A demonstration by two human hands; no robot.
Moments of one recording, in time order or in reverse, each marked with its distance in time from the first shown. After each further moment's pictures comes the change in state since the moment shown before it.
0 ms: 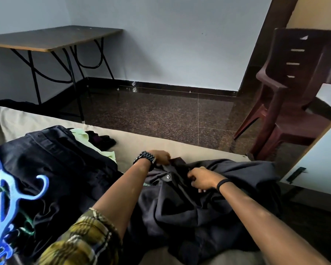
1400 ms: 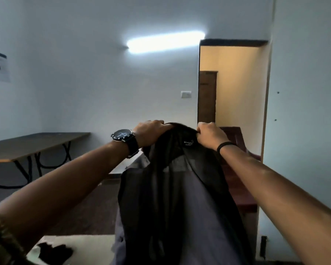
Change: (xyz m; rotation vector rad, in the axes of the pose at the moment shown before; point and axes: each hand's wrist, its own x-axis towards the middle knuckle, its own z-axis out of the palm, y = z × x) left_hand -0.208 0.214 -0.266 0.771 1.047 0.570; right_hand -0.215 -0.034 -0.302 -0.211 1.204 0.162
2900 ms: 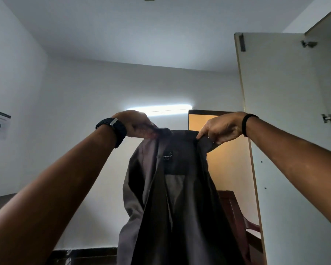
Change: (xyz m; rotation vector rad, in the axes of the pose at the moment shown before) left_hand 0.059 -0.083 -0.207 -1.544 -0.021 -0.556; right_hand 0.036 -0.044 -0.251 0.438 -0.452 0.002
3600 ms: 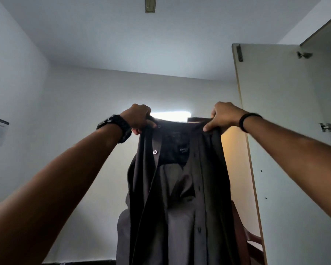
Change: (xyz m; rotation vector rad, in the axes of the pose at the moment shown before) left_hand -0.004 0.029 -0.002 0.992 0.369 0.491; right_hand -0.009 -0.013 -0.030 -0.470 0.698 -0.167
